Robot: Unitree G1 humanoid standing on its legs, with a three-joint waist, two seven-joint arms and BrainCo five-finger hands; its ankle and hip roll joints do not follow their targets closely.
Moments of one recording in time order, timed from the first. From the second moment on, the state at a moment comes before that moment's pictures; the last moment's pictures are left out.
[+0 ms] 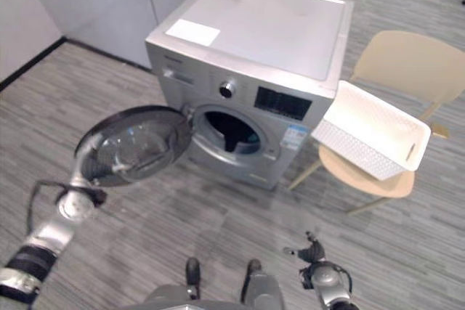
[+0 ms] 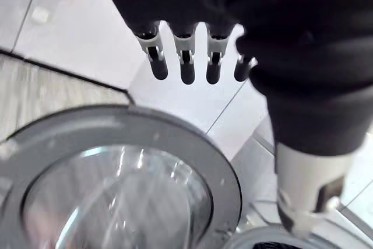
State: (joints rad) left arm -0.24 0.74 -0.23 0.47 0.20 -0.08 0.25; right arm -0.02 -0.31 0.15 0.94 -0.04 -0.06 -0.16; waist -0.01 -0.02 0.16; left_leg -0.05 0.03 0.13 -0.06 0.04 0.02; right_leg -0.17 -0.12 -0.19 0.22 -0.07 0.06
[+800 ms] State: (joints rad) left arm -0.78 0.95 -0.33 1.17 0.20 -0.05 0.26; right arm -0.12 -0.37 0.30 0.81 -0.04 -0.08 -0.13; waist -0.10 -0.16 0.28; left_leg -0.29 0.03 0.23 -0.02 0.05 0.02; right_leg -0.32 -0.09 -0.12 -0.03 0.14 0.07
